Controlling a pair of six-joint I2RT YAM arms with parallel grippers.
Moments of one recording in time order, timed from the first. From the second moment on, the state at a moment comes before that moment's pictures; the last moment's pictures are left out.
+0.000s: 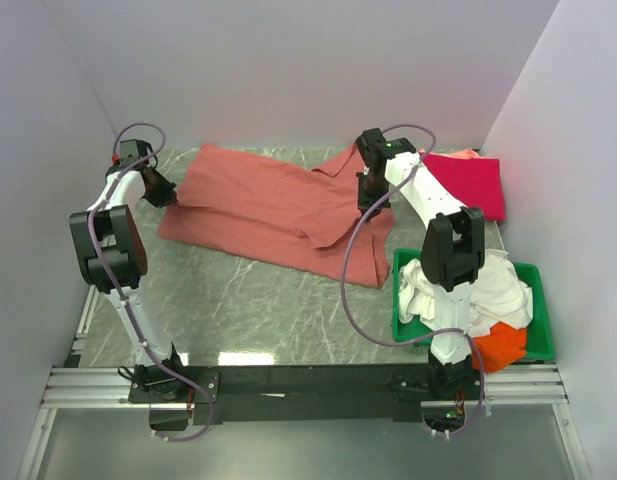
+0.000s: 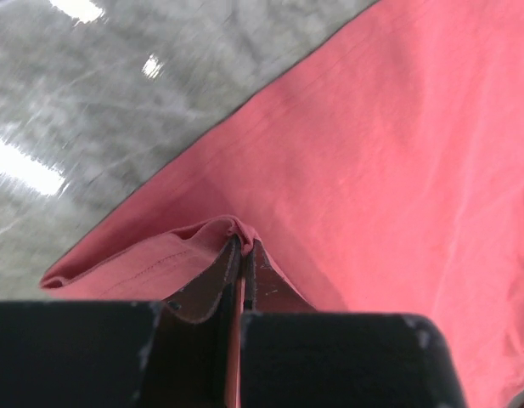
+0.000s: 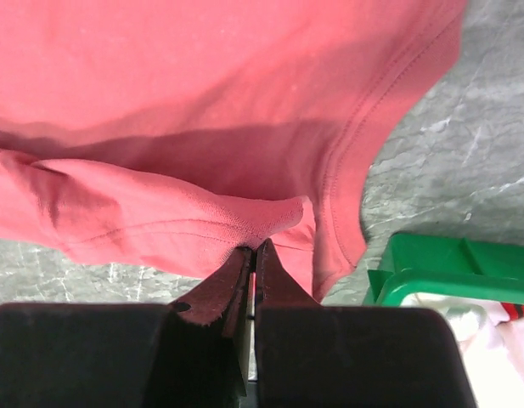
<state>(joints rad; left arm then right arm) 0.21 2.03 1.60 -0.53 0.06 -0.68 0.33 2.09 1.93 -1.16 0.03 0.40</state>
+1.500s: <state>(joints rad) 0.14 2.11 1.58 -0.48 0.06 -0.70 0.48 2.19 1.93 -1.14 -0.14 0.26</state>
